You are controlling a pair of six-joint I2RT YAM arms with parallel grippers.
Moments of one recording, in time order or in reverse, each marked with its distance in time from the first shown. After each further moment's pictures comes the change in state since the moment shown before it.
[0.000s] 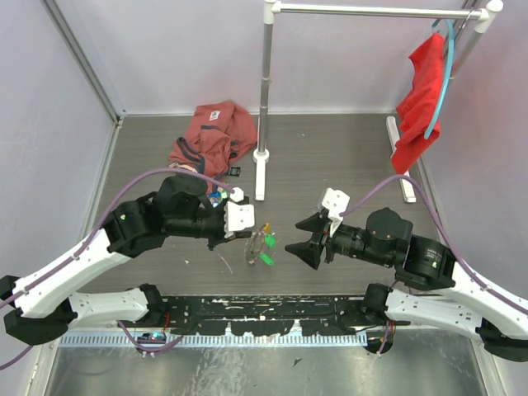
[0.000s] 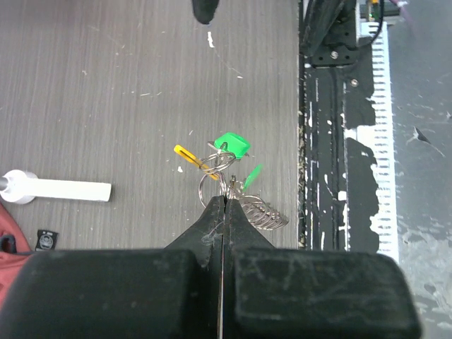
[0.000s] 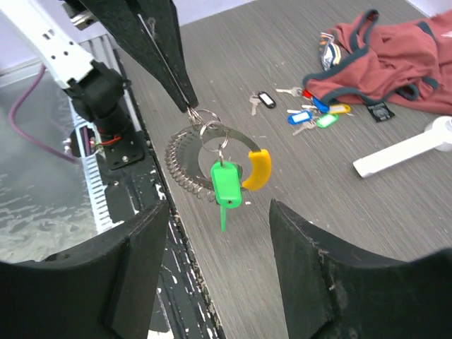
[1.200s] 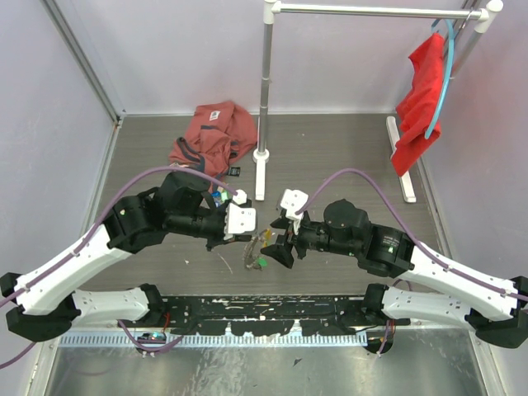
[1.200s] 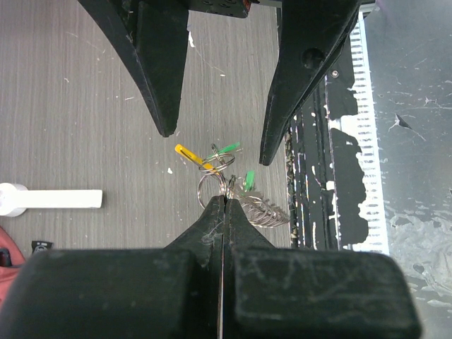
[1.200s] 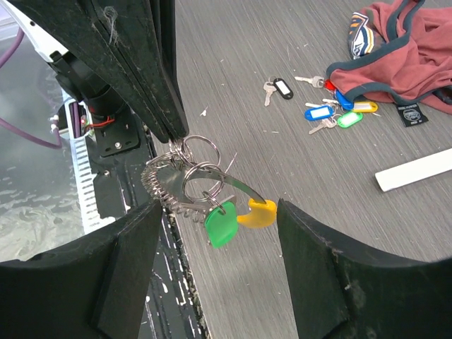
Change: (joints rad) left arm 0.000 0.038 0.081 -0.099 0.075 0.060; right arm 0.014 0.196 -0.015 0.140 -0.077 -0.064
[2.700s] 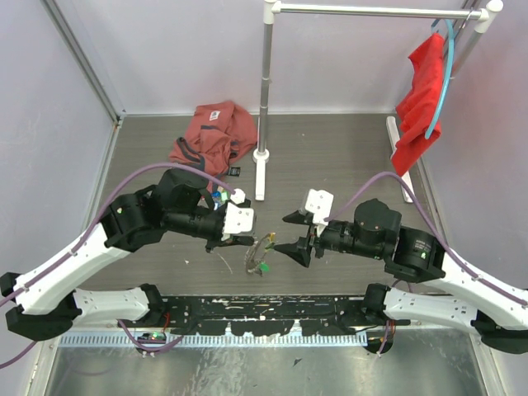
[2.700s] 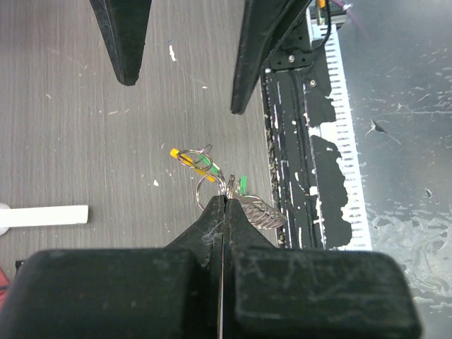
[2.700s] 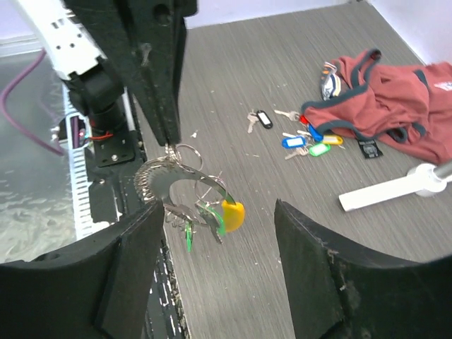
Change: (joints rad) left arm 0.000 0.013 0.032 -0.010 0.082 -0.008; right arm 0.002 -0.100 0.077 -0.085 0.018 -0.084
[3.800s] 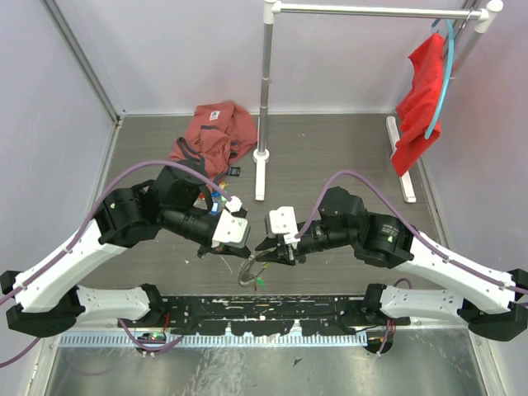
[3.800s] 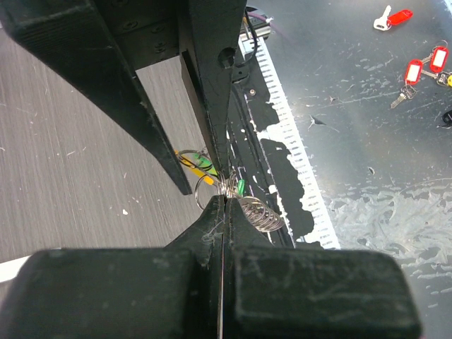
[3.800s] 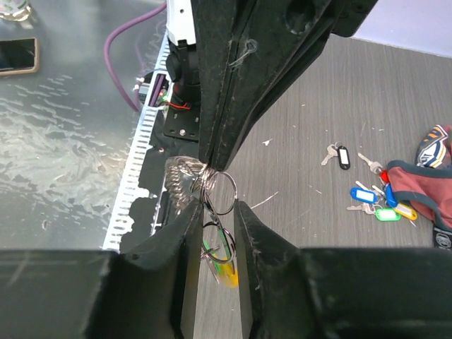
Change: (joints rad) left arm -0.004 0.039 0.120 -0.156 0.185 0.098; right arm 0.000 0.203 0.104 -0.025 -0.404 -0.233
